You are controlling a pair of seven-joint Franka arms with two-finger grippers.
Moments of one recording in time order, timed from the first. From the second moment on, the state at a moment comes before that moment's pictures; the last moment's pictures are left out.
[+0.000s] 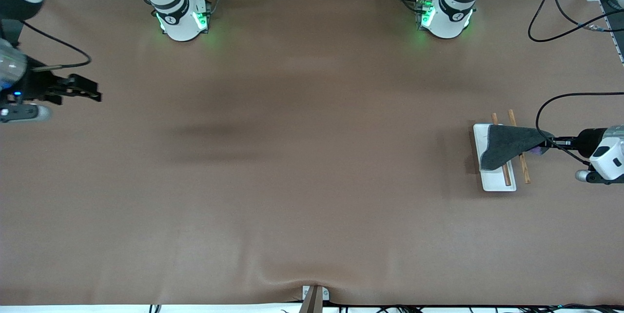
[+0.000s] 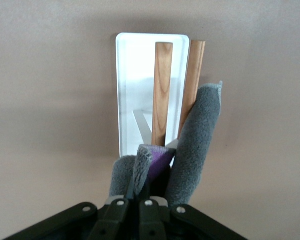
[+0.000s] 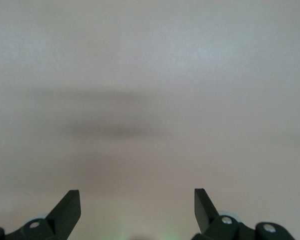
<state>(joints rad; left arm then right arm) 0.35 0.52 -0.10 -1.51 -0.07 1.66 0.29 -0.03 0.04 -0.01 -1.62 0.02 1.54 -0.11</state>
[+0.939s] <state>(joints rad) 0.40 0.54 -0.10 -1.49 -0.07 1.68 0.44 -0.03 0.03 0.02 -1.41 0.04 1.36 -0.11</state>
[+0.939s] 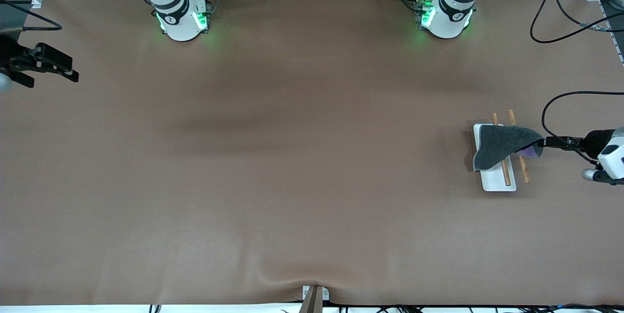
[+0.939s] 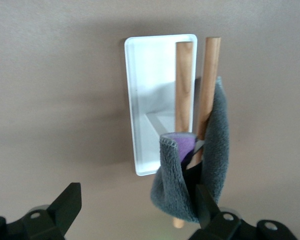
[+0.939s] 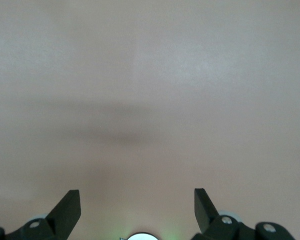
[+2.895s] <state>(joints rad) 0.56 0.49 -0.11 -1.31 -0.20 1.53 0.91 -0.02 -0.04 0.02 -1.50 0.04 1.46 -0.01</state>
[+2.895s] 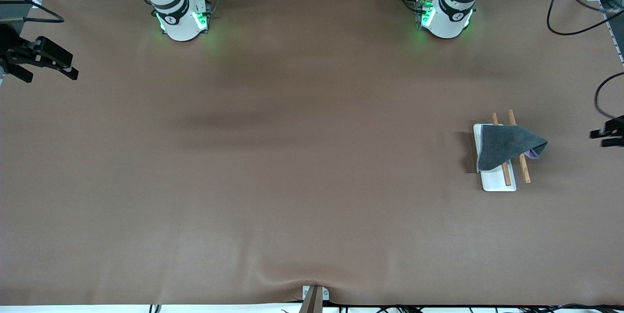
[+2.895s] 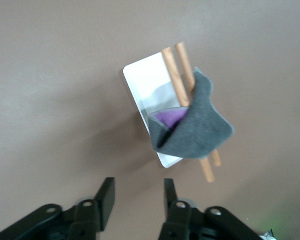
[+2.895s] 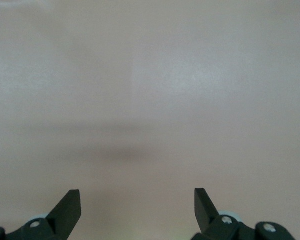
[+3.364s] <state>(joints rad) 0.48 0.33 -0.13 -1.31 -0.18 1.44 0.59 -0.02 -0.04 0.02 -1.50 0.04 1.46 0.00</state>
